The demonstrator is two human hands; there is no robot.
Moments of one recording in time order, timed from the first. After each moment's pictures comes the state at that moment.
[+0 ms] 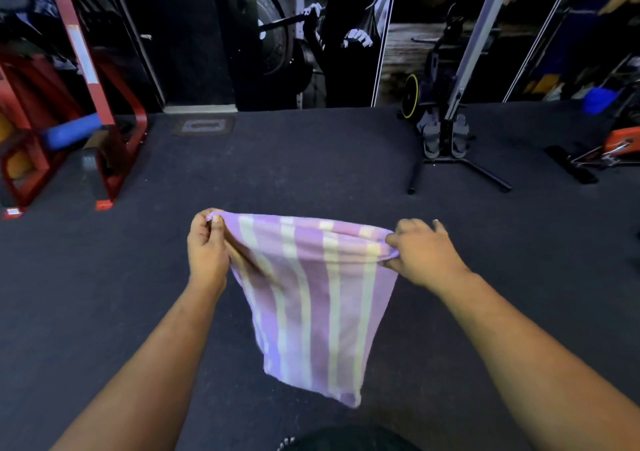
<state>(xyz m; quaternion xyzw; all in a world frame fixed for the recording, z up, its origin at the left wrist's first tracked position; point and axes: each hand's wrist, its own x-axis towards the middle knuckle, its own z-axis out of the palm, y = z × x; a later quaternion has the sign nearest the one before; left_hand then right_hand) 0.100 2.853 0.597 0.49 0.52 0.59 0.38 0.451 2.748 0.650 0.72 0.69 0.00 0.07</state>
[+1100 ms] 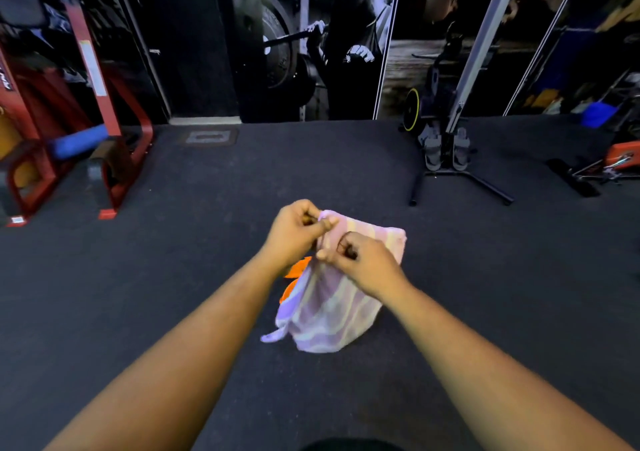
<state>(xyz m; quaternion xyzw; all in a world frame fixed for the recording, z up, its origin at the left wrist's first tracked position) 0.210 2.850 0.658 0.64 0.41 0.40 0.51 0.369 2.763 0.653 0.67 0.61 -0.26 -0.33</state>
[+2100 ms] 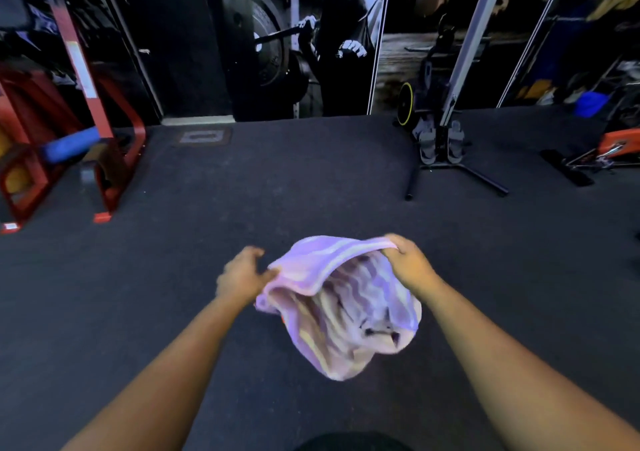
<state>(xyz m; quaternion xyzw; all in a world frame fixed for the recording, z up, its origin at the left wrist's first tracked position) 0.127 2.846 0.576 0.71 0.63 0.14 0.29 0.448 2.758 0.613 0.68 0.54 -0.30 -0.39</state>
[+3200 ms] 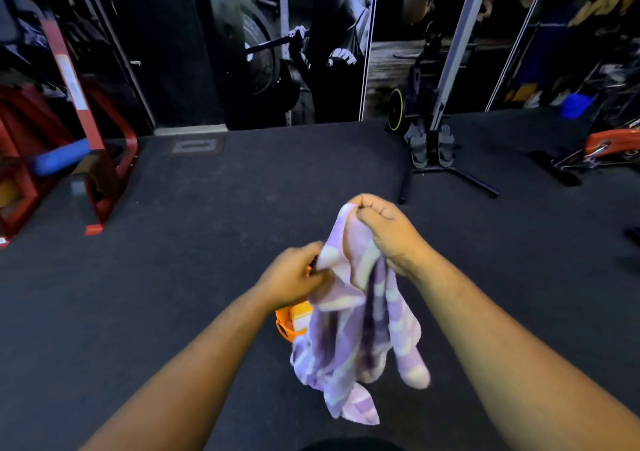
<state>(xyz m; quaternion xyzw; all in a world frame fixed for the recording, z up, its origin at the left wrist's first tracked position) 0.213 2.817 0.631 0.87 0.32 0.23 0.31 0.414 2.769 0.702 0.51 0.53 -0.41 -0.54</state>
